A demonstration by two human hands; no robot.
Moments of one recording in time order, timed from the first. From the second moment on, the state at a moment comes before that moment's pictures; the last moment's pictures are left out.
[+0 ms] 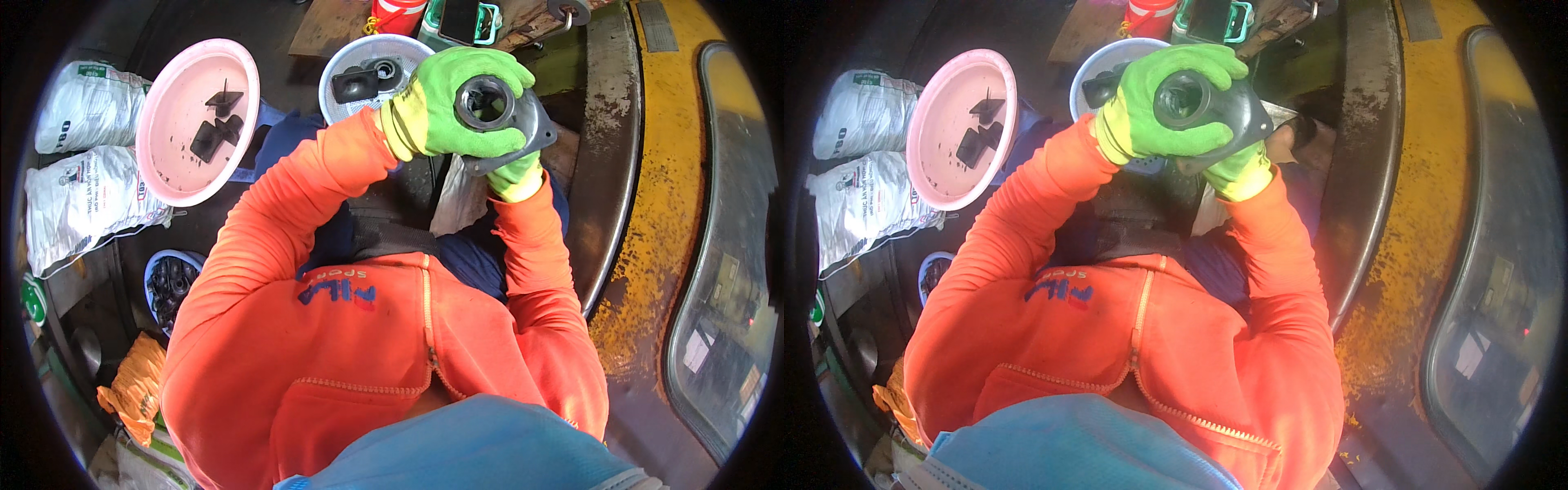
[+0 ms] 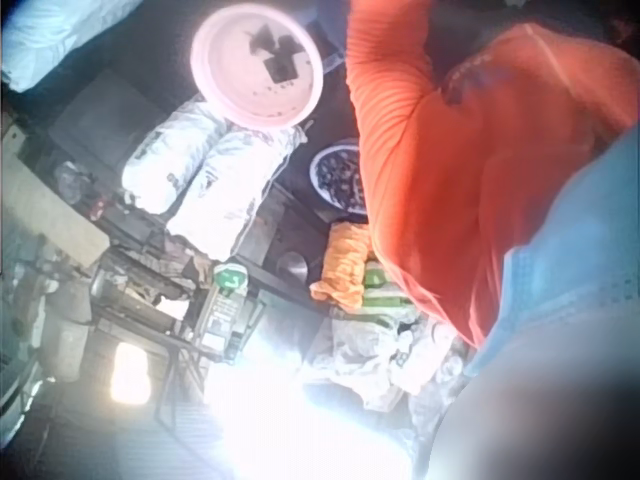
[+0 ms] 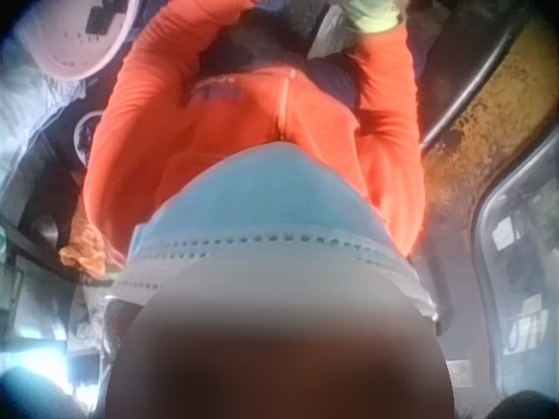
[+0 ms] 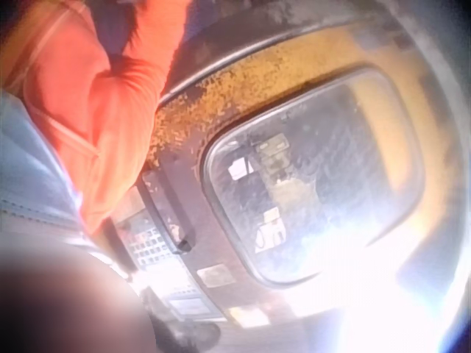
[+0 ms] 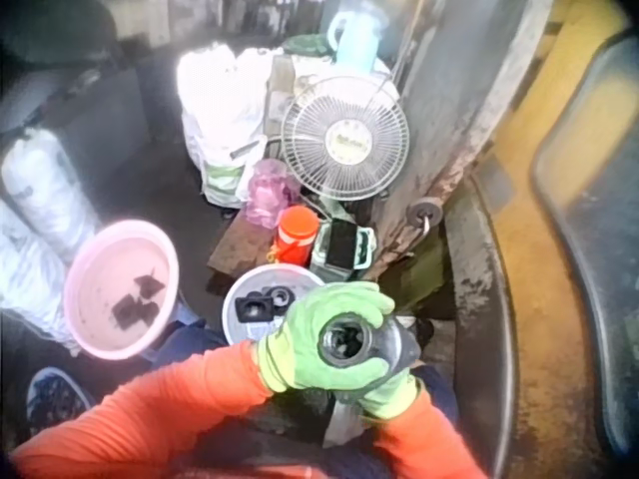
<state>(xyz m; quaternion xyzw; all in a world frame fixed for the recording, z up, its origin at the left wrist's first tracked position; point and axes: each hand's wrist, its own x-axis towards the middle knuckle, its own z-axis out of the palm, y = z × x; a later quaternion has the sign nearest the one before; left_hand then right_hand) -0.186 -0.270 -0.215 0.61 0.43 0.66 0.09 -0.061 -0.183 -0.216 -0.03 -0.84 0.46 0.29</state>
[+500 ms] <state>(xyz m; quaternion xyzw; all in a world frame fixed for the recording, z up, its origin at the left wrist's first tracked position) -0.210 -0.255 -0.218 0.75 0.13 0.51 0.41 -0.035 -0.199 -0.224 -0.03 -0.79 0.60 0.09</state>
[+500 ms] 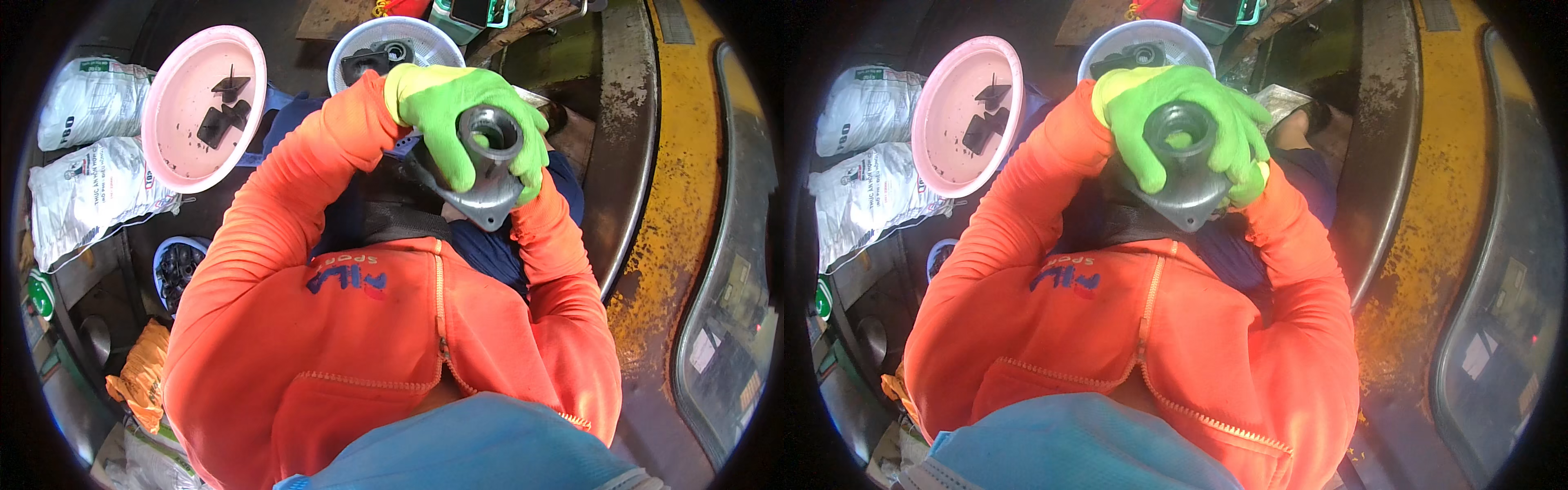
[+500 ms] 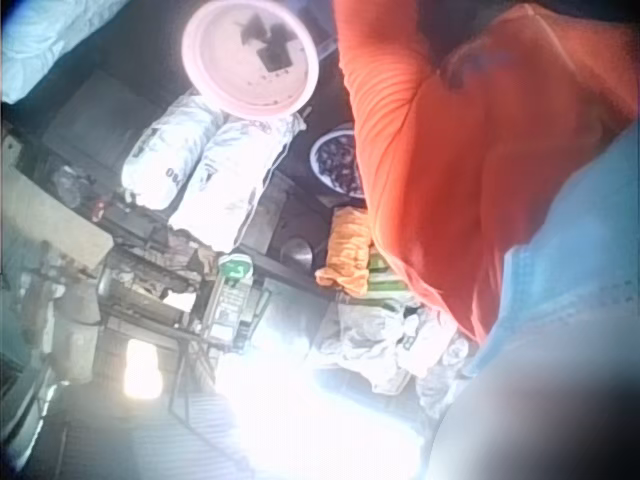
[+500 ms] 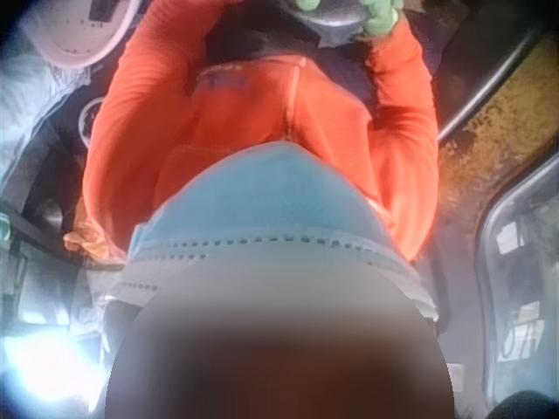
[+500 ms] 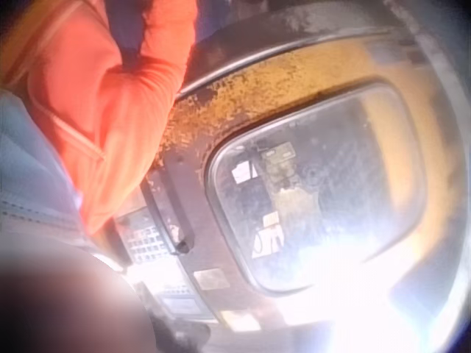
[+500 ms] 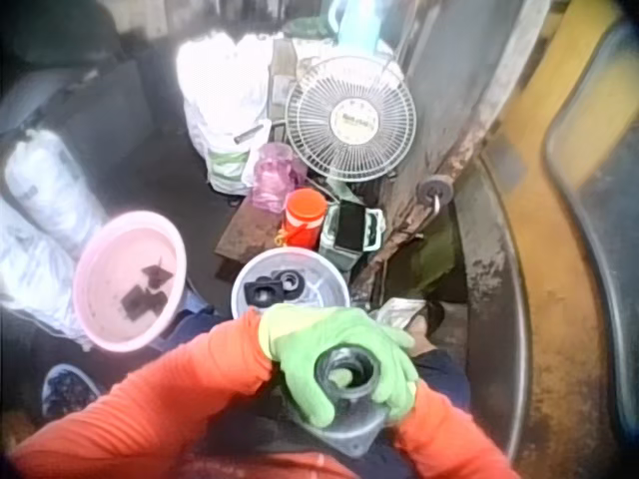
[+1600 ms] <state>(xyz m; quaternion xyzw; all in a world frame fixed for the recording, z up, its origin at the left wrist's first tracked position) -0.199 -0.264 -0.205 0.73 0.15 0.57 0.34 -0.016 -0.186 -0.242 0.03 -0.84 0.53 0.09</state>
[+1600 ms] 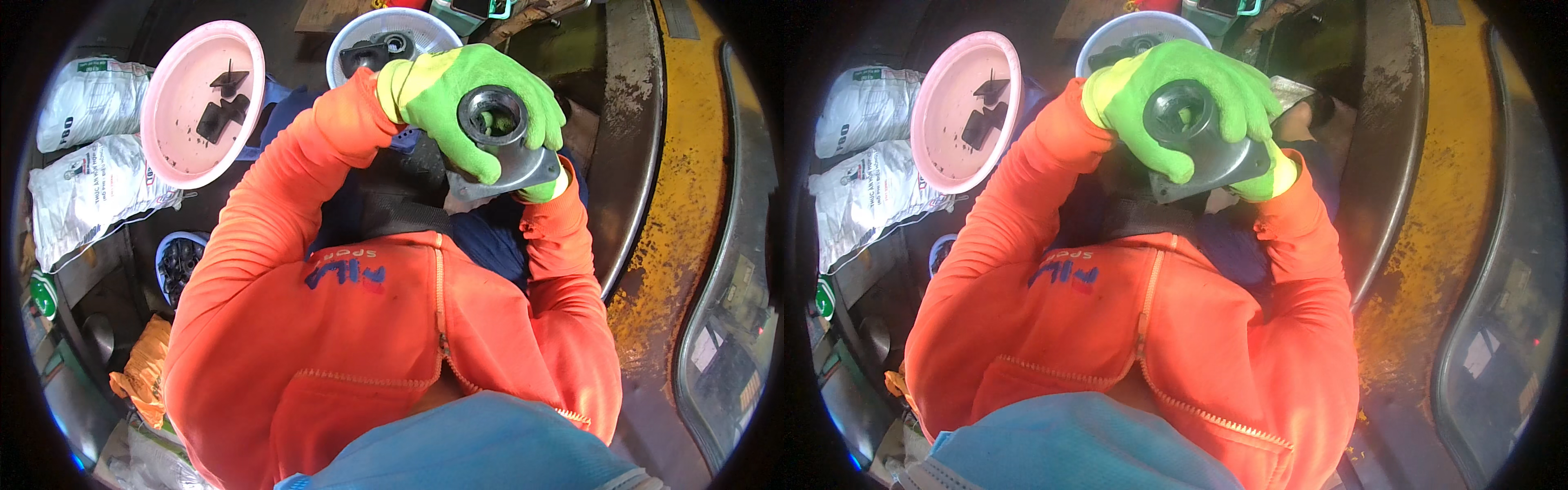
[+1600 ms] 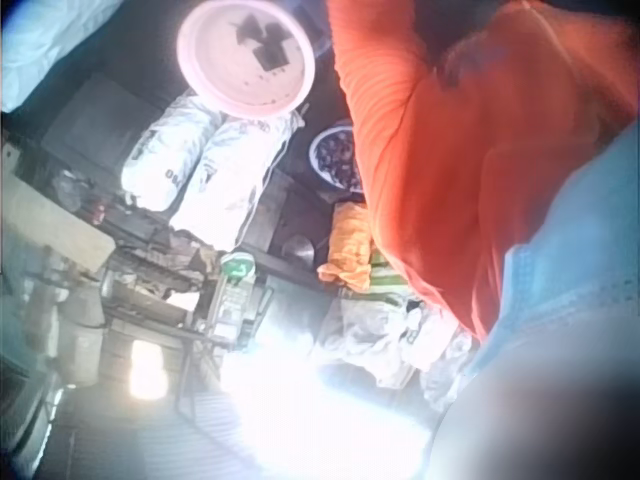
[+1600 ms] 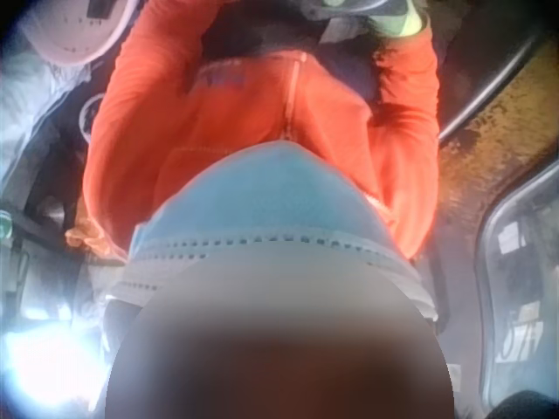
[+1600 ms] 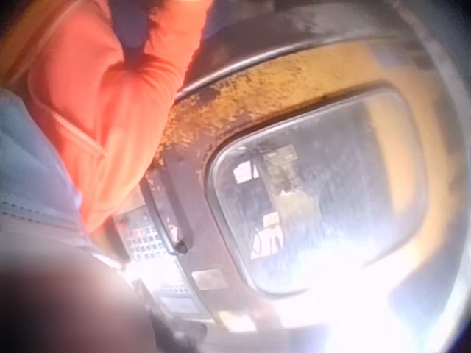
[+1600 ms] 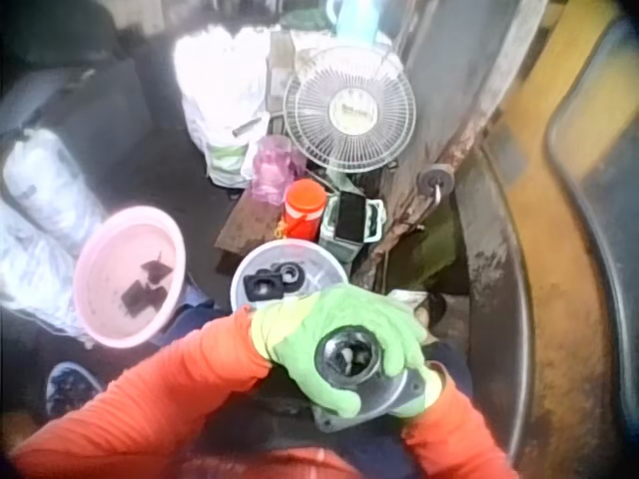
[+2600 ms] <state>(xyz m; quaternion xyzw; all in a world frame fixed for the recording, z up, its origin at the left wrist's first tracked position) -0.201 -0.240 -0.249 0.15 0.20 0.78 0.58 -0.051 -0.148 -0.236 -0.19 -0.40 0.84 0.30</state>
